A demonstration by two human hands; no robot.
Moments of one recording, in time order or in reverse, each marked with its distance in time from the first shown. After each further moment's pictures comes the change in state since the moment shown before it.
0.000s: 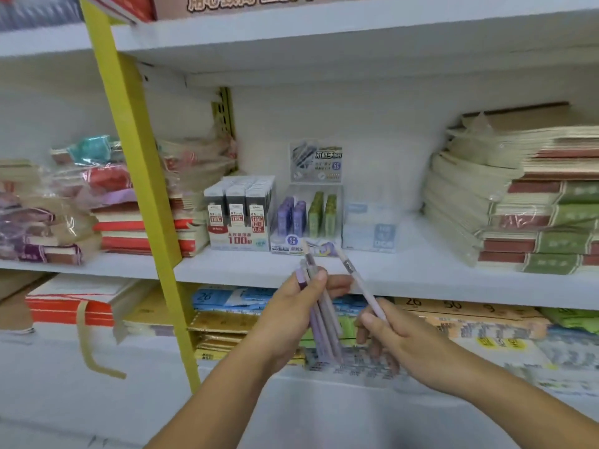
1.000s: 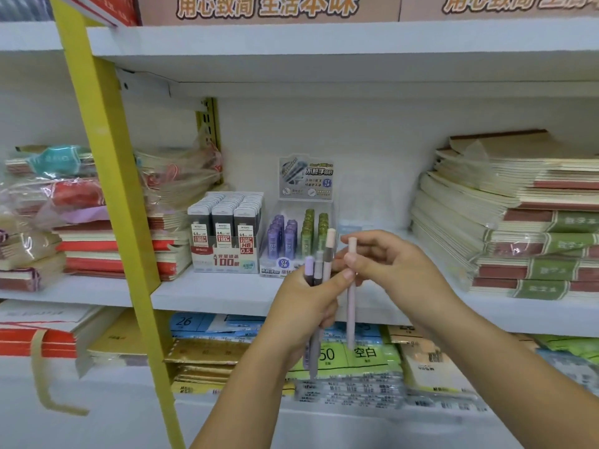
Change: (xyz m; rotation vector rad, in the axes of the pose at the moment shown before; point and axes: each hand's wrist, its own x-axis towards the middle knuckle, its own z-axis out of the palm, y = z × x) left_hand 0.035 0.030 0.014 -0.063 -0.055 0.135; right_hand 0.056 -0.067 -0.041 0.436 0.351 -0.254
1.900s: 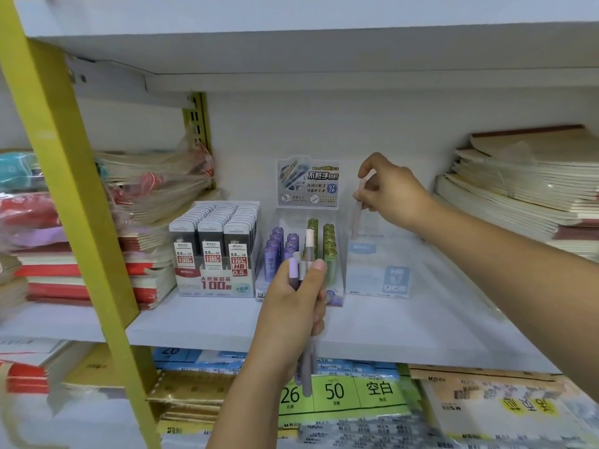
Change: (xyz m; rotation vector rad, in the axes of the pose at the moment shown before) left_hand 0.037 0.002 -0.018 0.049 0.199 -0.007; right_hand 0.188 0.028 -0.051 -0.751 0.071 -0.175
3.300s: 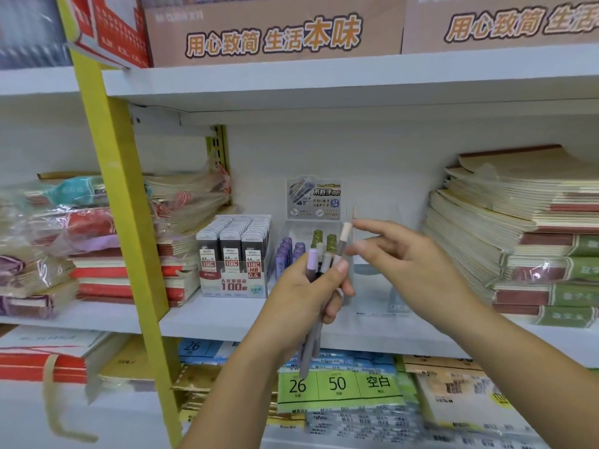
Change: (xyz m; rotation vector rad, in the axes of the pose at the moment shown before) left_hand -0.028 0.043 0.004 0.132 -0.277 0.163; right_hand -0.151 -0.091 -0.028 0.446 -0.033 0.030
